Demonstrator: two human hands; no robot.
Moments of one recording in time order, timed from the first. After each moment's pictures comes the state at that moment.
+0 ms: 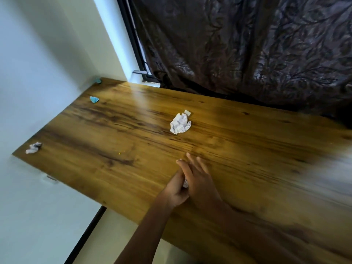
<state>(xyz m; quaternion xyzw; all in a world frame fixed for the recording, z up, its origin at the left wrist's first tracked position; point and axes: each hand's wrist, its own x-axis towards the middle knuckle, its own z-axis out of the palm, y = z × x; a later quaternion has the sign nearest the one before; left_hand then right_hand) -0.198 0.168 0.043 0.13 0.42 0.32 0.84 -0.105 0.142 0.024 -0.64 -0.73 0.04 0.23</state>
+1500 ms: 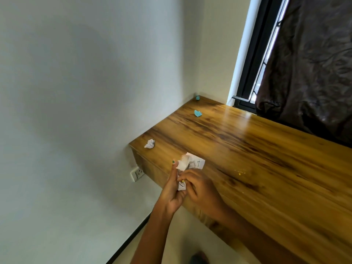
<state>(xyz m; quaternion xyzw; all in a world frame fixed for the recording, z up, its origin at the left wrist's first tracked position) -0.596 0.190 0.066 0.01 0.29 0.58 0.77 -0.487 0.193 0.066 -0.38 -0.83 0.19 0.36</state>
